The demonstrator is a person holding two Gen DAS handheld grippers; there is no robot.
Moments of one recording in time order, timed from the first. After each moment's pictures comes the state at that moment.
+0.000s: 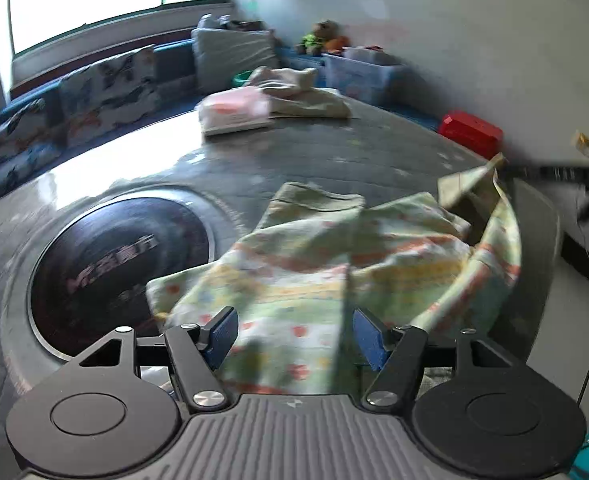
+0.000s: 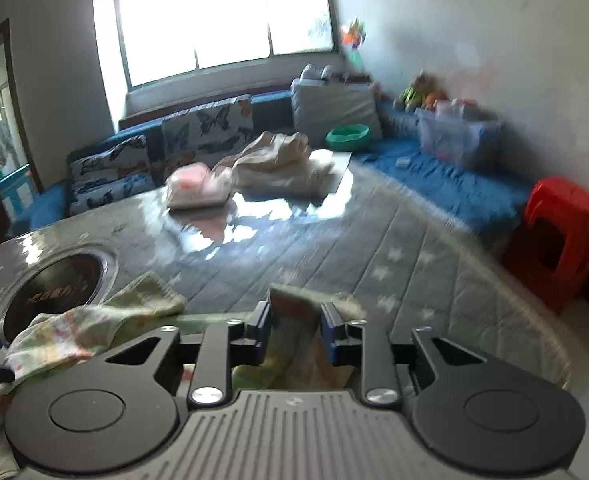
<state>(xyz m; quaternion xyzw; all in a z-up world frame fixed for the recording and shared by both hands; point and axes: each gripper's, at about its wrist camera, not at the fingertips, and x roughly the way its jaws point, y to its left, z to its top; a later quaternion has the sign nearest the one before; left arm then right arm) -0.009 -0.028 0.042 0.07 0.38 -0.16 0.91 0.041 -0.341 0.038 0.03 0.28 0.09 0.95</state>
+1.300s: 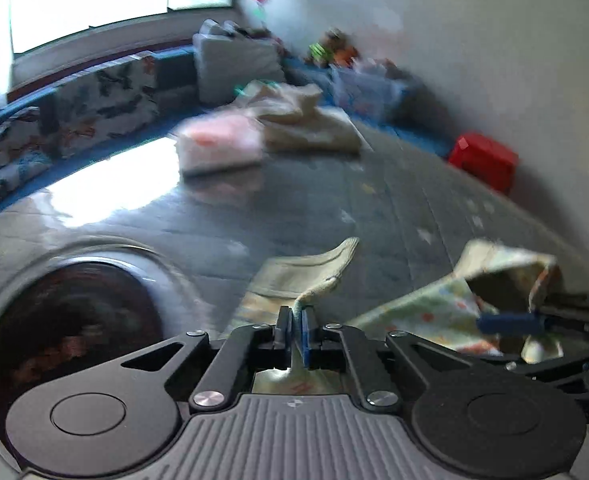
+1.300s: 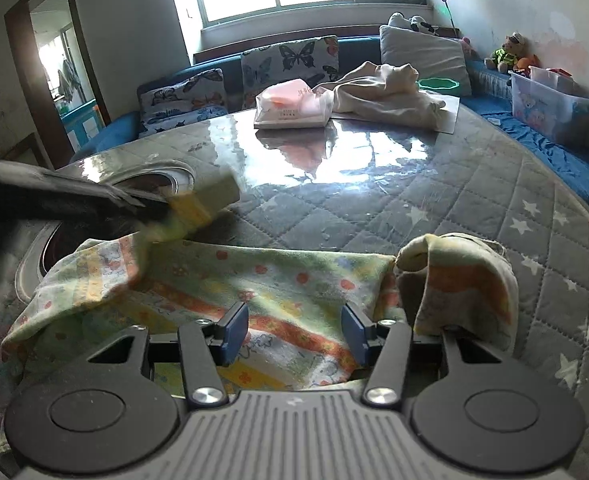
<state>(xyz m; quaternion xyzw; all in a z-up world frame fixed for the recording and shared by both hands) 0.087 -0.046 0.047 0.02 0.35 -0.12 0.93 0.067 -0.275 -0.014 0.00 0.37 0.22 0.90</state>
